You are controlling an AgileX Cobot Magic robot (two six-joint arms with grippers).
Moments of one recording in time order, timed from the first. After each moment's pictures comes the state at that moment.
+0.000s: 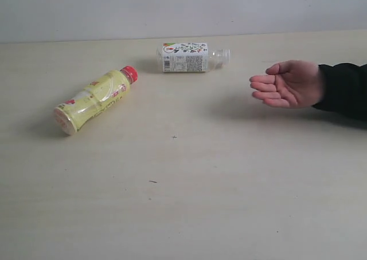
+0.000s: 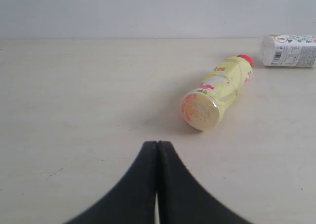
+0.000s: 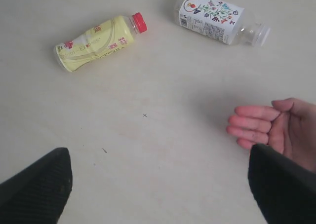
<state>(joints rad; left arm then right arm) -0.13 0.01 0.00 0.14 0.37 -0.15 0.25 1.40 -1.54 0.38 1.23 -0.24</state>
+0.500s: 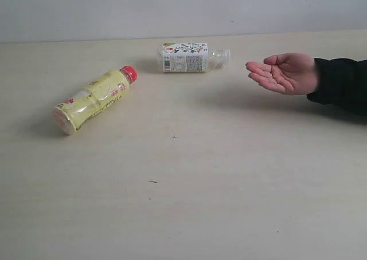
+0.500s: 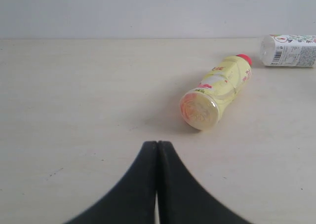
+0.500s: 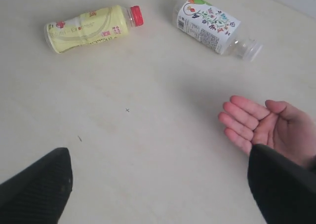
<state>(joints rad) -0.13 0.01 0.00 0.14 0.37 -0.15 0.25 1.41 -1.54 0.36 1.23 -0.44</state>
